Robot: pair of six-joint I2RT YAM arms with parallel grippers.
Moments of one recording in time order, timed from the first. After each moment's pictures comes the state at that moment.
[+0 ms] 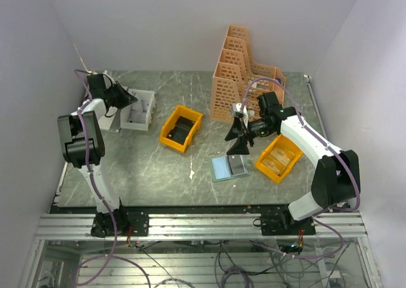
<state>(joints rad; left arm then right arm) 0.19 2.01 1.38 -0.04 0.55 -0.52 0.30 1.53 1.15 -0.79 -1.14 -0.89</state>
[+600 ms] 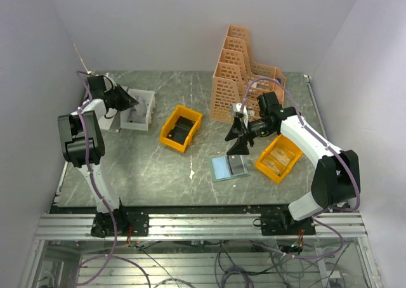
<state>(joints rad) 0.20 2.03 1.38 -0.08 0.58 -0.49 0.30 1.53 1.15 -0.79 -1.14 -0.89</state>
